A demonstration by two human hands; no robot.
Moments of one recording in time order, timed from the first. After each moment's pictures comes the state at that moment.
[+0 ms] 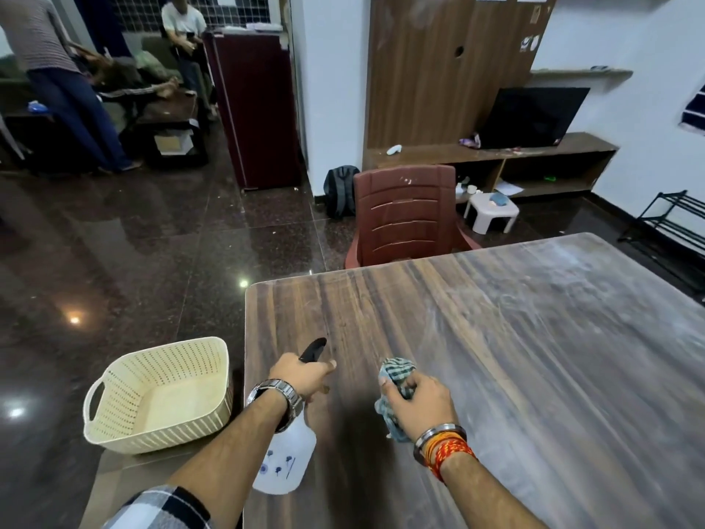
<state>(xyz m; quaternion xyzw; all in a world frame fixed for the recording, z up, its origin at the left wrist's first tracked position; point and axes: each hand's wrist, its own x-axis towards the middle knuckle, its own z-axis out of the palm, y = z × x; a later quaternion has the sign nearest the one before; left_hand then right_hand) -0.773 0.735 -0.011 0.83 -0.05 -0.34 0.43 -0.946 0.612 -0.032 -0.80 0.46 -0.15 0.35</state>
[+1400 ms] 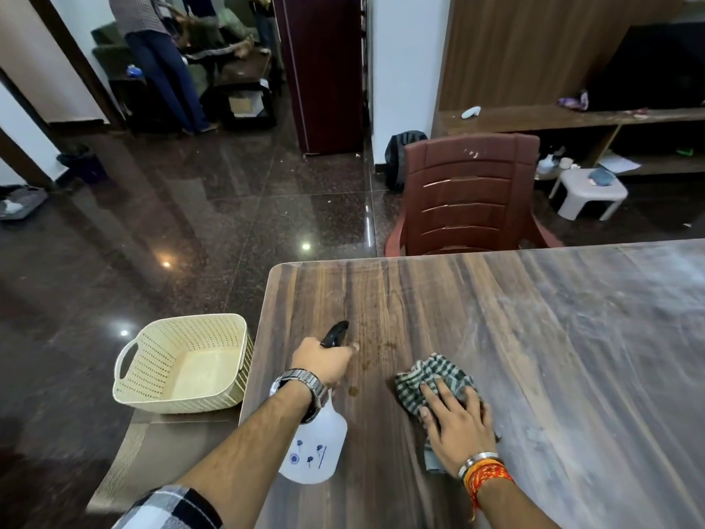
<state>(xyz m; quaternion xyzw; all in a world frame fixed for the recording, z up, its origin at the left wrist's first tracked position) -0.763 0.656 -0.027 0.84 0.06 -0.29 0.46 -0.942 0.497 -0.138 -0.95 0.27 0.07 0.14</state>
